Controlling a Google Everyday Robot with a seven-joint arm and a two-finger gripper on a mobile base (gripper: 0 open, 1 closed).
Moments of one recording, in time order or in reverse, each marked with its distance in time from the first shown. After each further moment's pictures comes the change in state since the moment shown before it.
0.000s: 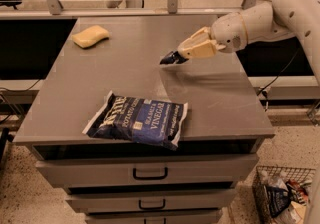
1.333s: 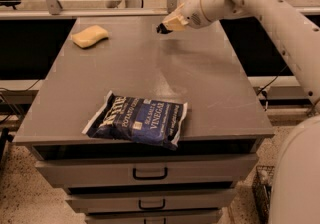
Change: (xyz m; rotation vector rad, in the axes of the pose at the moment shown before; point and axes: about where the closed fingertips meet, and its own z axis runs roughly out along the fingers) arm -0.022 -0.138 0.040 0.493 0.213 0.022
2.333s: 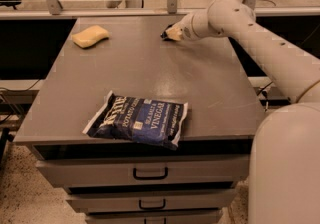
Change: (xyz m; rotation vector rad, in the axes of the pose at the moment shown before) arm 0.064 -0.056 0.057 0.236 0.034 0.239
